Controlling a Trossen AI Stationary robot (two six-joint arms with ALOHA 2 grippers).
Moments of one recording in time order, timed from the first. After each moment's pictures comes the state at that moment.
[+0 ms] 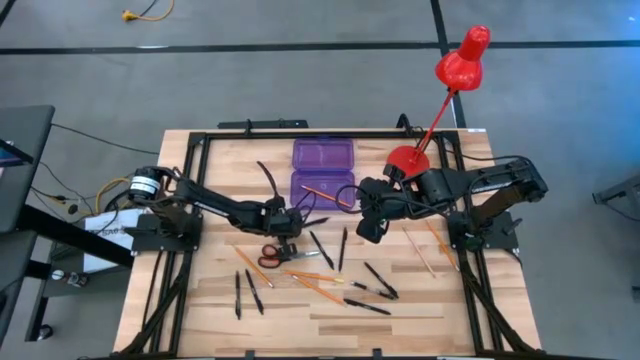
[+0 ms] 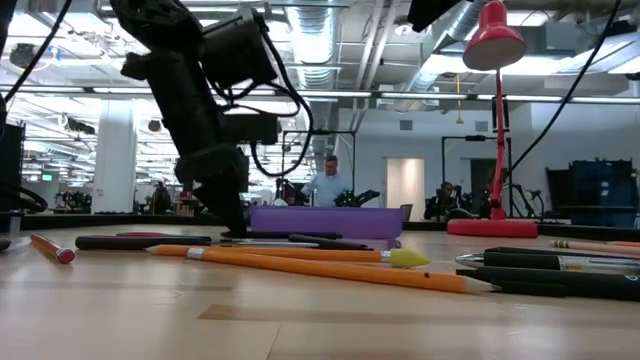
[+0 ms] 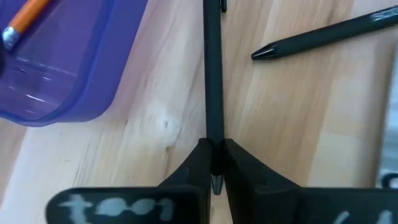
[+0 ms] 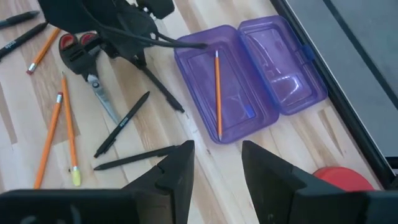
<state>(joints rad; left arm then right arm) -0.09 1.71 0.86 -0.27 -0.25 -0.29 0.24 1.56 1.66 -1.23 0.46 0.47</state>
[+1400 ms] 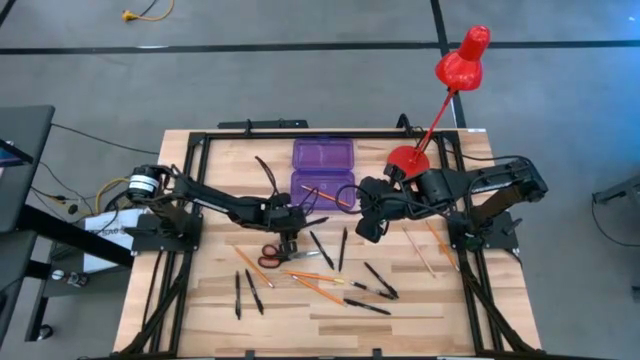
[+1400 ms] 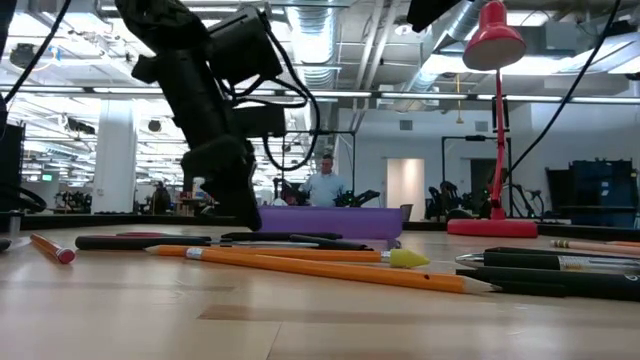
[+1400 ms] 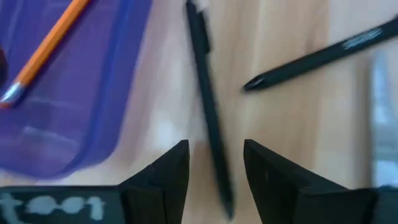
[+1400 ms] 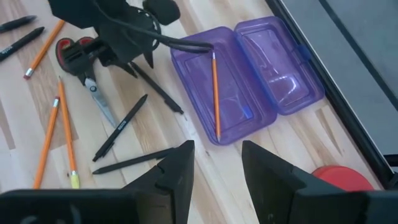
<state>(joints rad) -0.05 1.70 0.86 -0.19 -0.19 -0.14 0.24 1.56 1.66 -1.23 0.47 0.49</state>
